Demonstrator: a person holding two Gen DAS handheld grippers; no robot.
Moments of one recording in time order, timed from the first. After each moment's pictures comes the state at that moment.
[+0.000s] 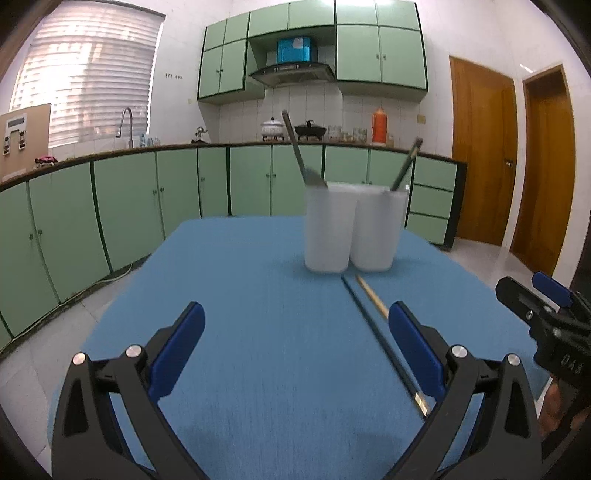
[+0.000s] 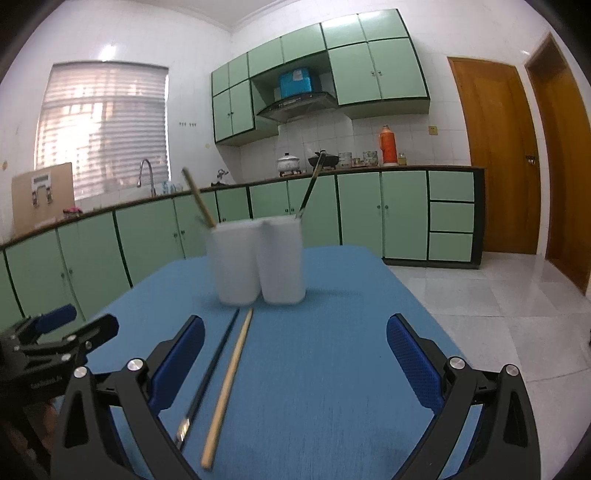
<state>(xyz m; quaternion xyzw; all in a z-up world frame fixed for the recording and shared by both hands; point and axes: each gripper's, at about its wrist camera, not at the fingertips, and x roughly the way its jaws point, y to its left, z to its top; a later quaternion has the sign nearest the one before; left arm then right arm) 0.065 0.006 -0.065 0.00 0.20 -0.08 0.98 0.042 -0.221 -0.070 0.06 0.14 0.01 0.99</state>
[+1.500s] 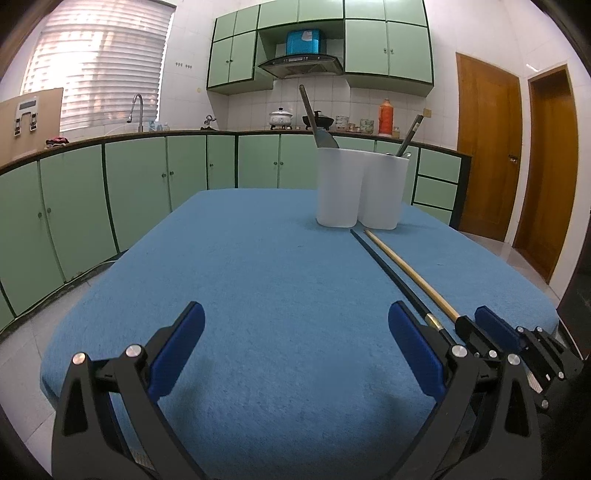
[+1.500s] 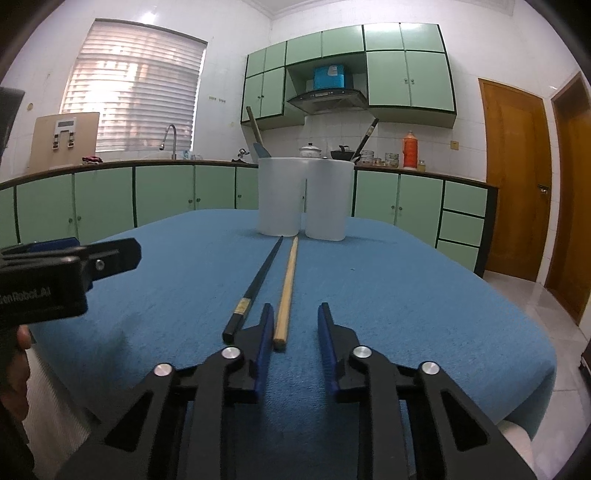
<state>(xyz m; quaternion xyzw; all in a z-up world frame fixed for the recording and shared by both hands) 0.021 0.020 -0.102 -0.01 0.21 -0.06 0.98 0.007 -0.155 -0.138 -0.01 0.15 0.03 0.99</state>
